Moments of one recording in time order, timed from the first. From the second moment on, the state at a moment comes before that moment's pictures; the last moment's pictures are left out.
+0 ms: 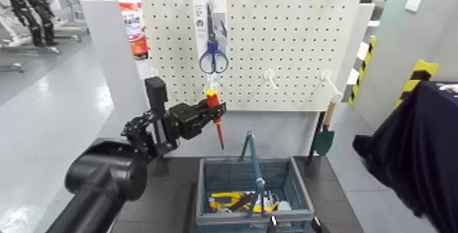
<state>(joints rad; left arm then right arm) -0.52 0.17 -0.28 -1.21 0.40 0.10 -0.72 0.35 -0.05 0.24 -1.62 -0.15 -0.29 -0.11</state>
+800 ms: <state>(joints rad) -0.34 0.20 -0.27 -1.44 0.50 0.26 -0.62 0.35 -0.05 0.24 -1.62 -0.15 -0.30 -0.11</state>
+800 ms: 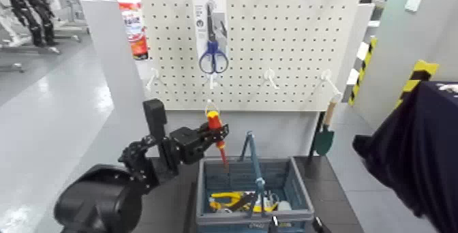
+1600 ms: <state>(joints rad) -0.38 0.18 -0.42 -1.13 0.67 0.16 -0.59 0.35 -0.05 0.24 -1.62 -0.15 -0.30 -0.10</state>
